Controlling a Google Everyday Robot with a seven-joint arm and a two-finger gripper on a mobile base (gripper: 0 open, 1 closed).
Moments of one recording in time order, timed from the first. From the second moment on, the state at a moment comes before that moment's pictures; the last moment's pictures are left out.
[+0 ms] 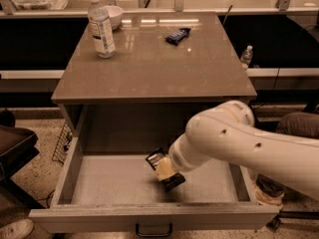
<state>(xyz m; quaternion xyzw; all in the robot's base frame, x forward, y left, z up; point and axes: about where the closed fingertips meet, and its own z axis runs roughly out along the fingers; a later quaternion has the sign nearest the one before) 0.455 -0.046 0.676 -0.31 0.93 0.10 0.17</state>
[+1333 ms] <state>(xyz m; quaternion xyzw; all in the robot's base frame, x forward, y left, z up) 0.478 0.002 0.597 -0.30 0.93 0.16 0.14</state>
